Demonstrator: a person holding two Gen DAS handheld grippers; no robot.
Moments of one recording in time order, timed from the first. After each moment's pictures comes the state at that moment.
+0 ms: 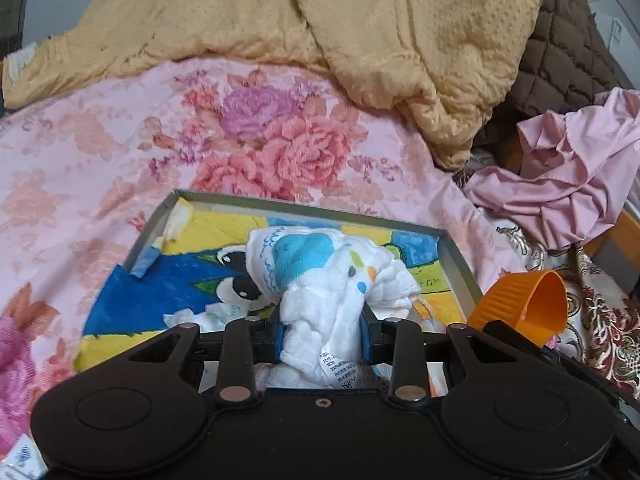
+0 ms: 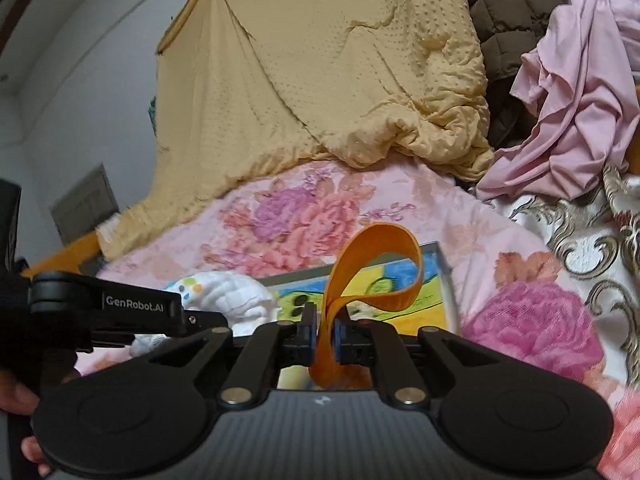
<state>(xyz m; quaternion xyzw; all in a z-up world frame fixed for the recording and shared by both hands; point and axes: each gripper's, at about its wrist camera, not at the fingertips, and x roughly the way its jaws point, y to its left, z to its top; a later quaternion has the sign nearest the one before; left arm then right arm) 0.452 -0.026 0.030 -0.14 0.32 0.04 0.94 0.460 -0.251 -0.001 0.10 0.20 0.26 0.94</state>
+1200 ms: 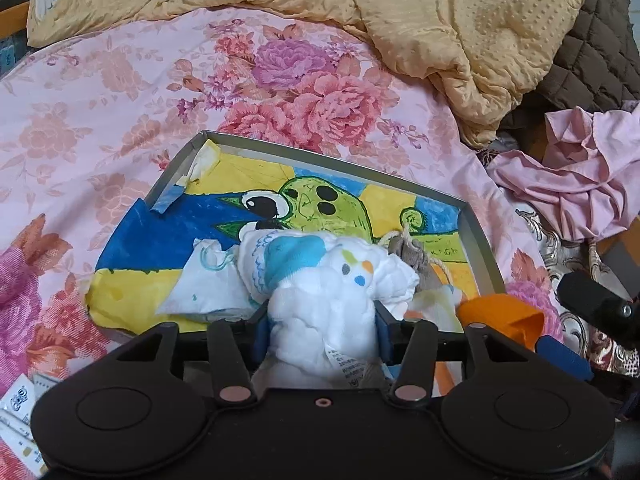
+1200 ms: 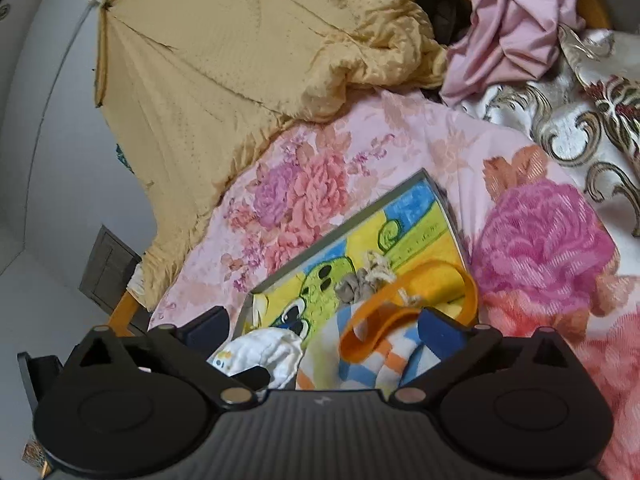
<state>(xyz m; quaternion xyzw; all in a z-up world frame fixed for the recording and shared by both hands) 0.436 -0.010 0.018 -0.19 0.37 0.06 0.91 0.482 -0.296 0.011 0.30 0.33 0.27 0.85</state>
